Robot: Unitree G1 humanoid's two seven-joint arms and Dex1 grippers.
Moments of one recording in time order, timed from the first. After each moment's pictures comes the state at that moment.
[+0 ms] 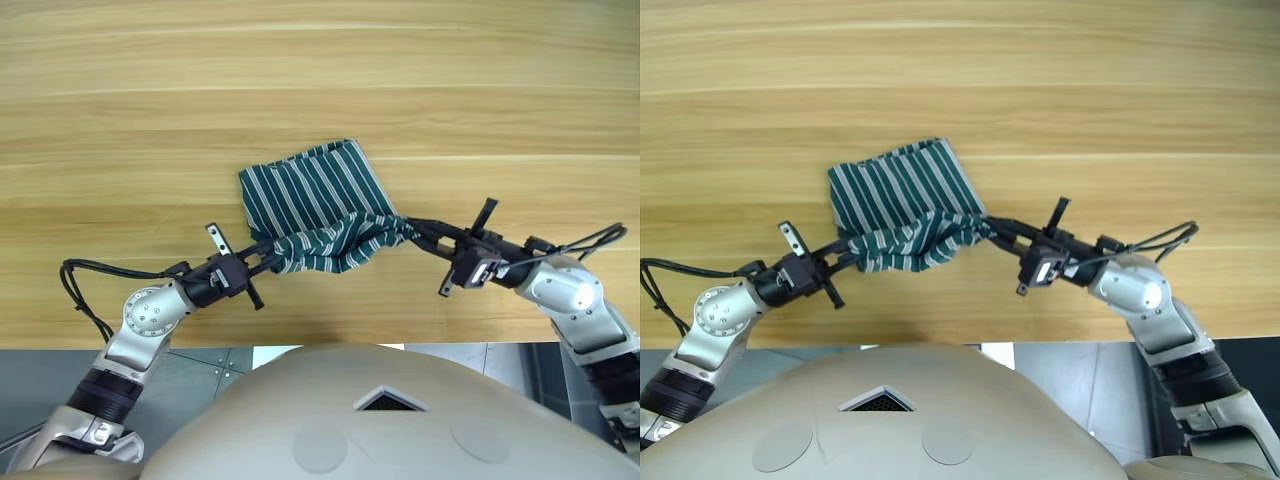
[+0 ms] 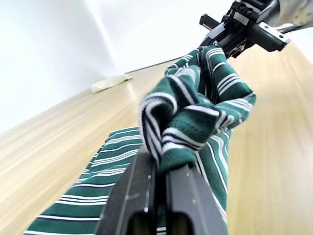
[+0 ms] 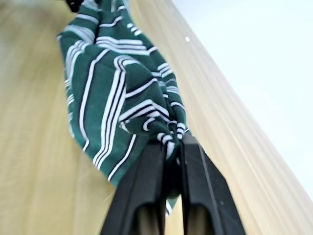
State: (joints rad) left arm 0.37 0.69 -0.34 -0.06 -0.27 -0.66 -0.61; right arm 0.20 -0.80 0.28 -0.16 0.02 -0.61 0.57
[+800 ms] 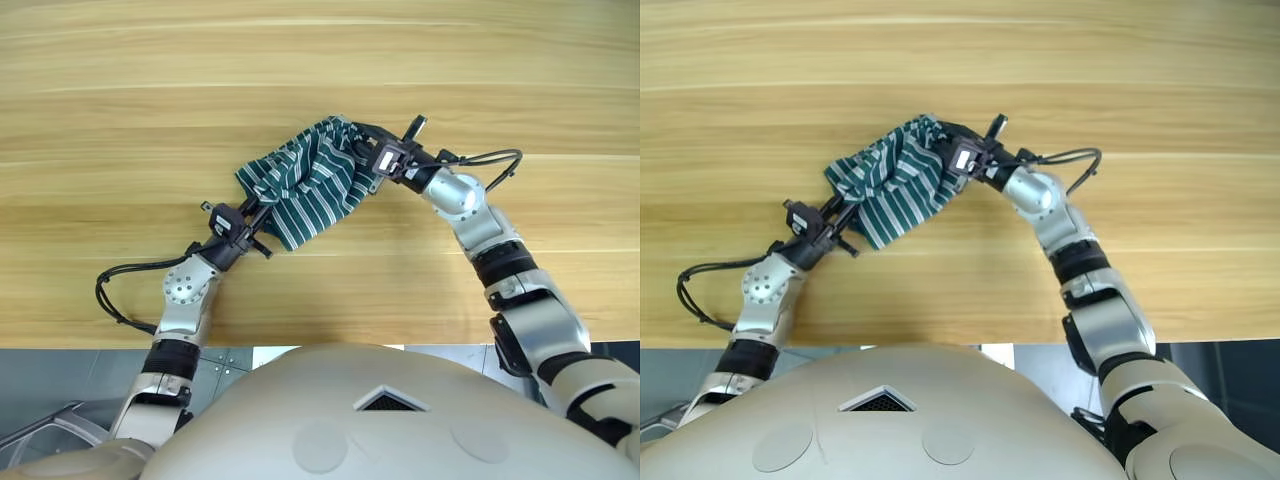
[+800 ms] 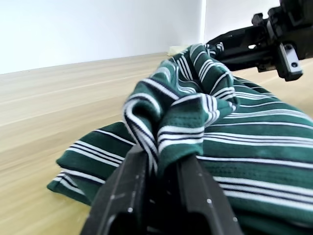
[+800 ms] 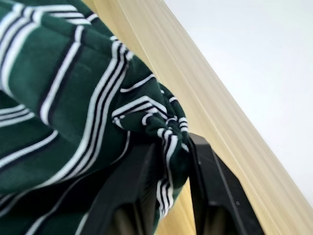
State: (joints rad) left arm 0.19 0.33 -0.15 0.32 -0.23 -0.51 -0.55; right arm -0.39 -0.30 0.37 0.65 -0.34 -0.56 0.31
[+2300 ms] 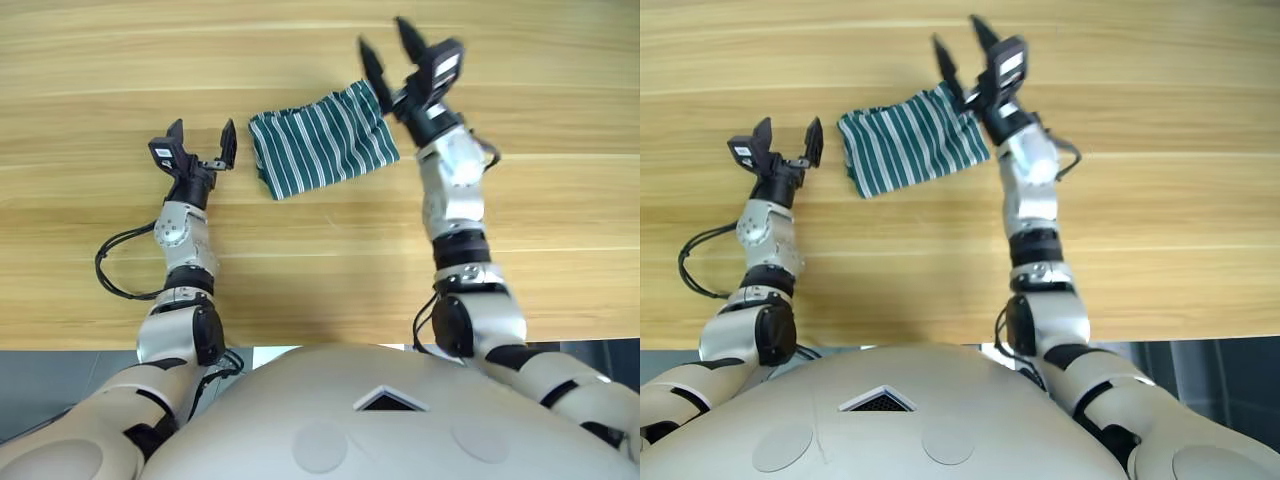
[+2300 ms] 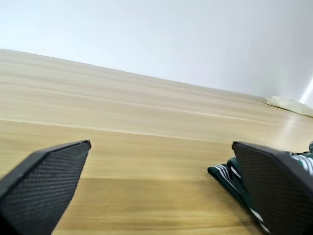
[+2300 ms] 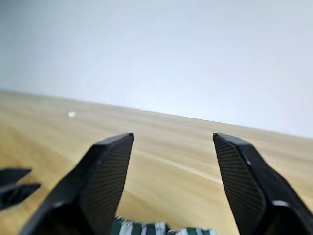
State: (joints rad) left arm -0.28 0.16 0.28 0.98 -0.33 -0.59 -0.55; right arm -0.33 0.06 0.08 0.48 -0.06 -0.42 0.47
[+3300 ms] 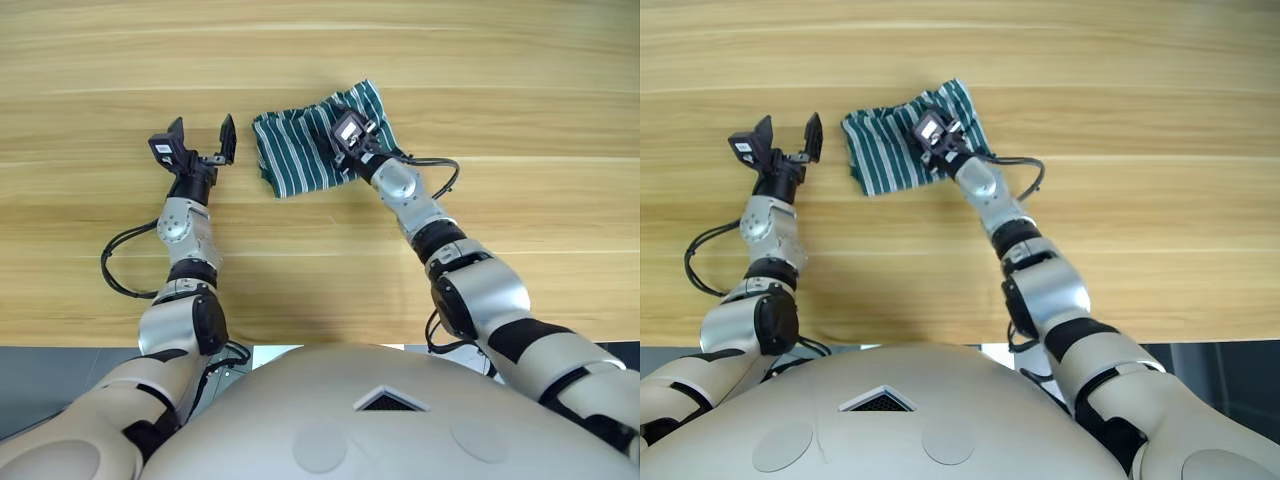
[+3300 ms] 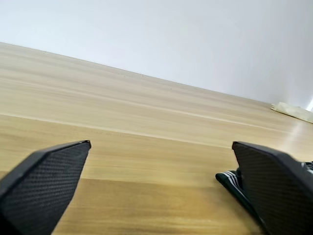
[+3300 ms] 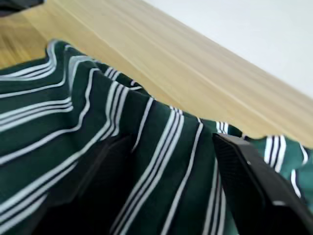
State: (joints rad) left arm -0.33 0.15 0.32 1.06 -0.31 -0.60 -0.56; right arm -0.64 0.03 0.18 1.20 -0.22 -0.44 0.20
